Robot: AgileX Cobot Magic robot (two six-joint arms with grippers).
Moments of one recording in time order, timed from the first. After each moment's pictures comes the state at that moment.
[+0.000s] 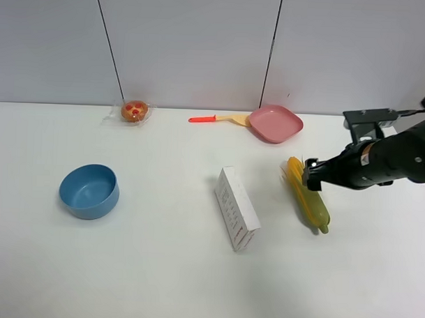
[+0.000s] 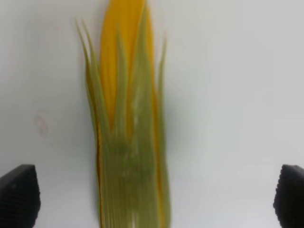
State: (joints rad) left arm 0.05 -0.01 -0.51 0.00 1.05 0.03; right arm 0.24 1.45 -0.70 -0.26 0.32 0.36
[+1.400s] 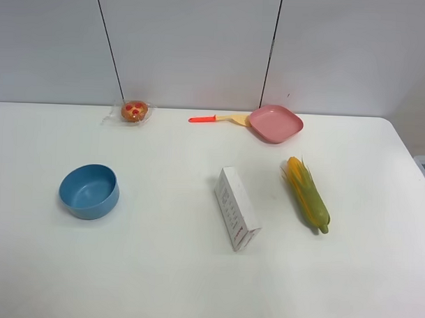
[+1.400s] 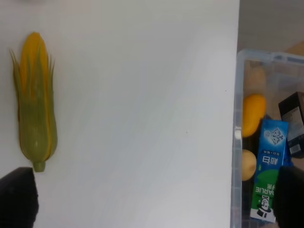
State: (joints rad) left arm 0.05 -0.01 -0.51 0.00 1.05 0.03; right arm -0.09 1.03 -1.27 -0.01 1.21 -0.26
